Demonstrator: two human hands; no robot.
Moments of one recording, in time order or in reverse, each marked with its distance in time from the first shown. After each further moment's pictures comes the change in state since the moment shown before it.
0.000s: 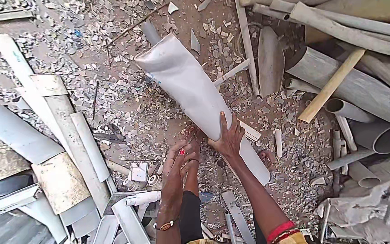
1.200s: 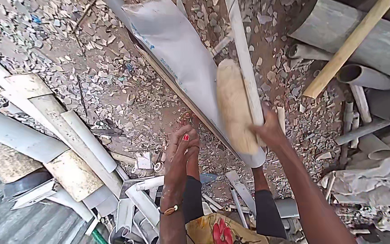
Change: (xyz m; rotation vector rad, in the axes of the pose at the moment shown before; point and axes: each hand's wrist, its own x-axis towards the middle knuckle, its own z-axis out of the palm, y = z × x) left_hand 0.005 0.003 0.035 0.109 -0.084 -0.023; right_hand 0.013 0.067 -0.143 0.875 -0.417 0.499
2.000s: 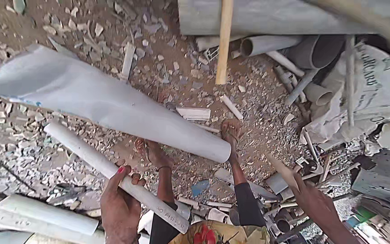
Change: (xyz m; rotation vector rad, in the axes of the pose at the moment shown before) left_hand 0.001 -0.007 0.044 -0.014 0.162 0.050; right_hand -0.261 0.238 -0.132 -0.882 0.081 0.591
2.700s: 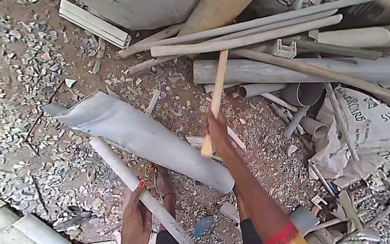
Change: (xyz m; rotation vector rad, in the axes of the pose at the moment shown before) left_hand -0.009 0.006 0.015 -0.009 -0.071 0.041; right_hand 0.107 -0.323 -0.207 1.784 -0.029 -0.396
